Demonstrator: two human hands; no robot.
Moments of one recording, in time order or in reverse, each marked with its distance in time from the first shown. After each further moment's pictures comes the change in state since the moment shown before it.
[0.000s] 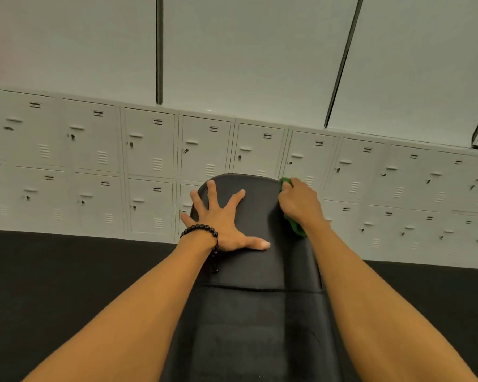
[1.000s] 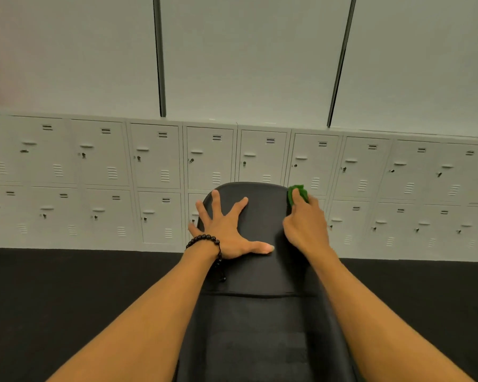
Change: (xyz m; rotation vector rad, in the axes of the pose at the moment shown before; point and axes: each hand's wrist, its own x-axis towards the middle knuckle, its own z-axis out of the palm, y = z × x) left_hand -0.004 -0.004 -0.003 -0.073 0.029 0.026; right_hand -0.029 0.024 0.017 -0.052 0.102 -0.073
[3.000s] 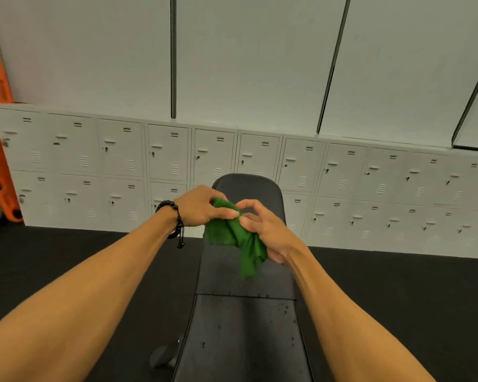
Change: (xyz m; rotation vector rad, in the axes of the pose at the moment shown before) left_hand -0.224 0.023 -0.118 -0.337 -0.101 0.292; right_hand -0.206 -0.080 -0.137 1.140 -0.775 0.000
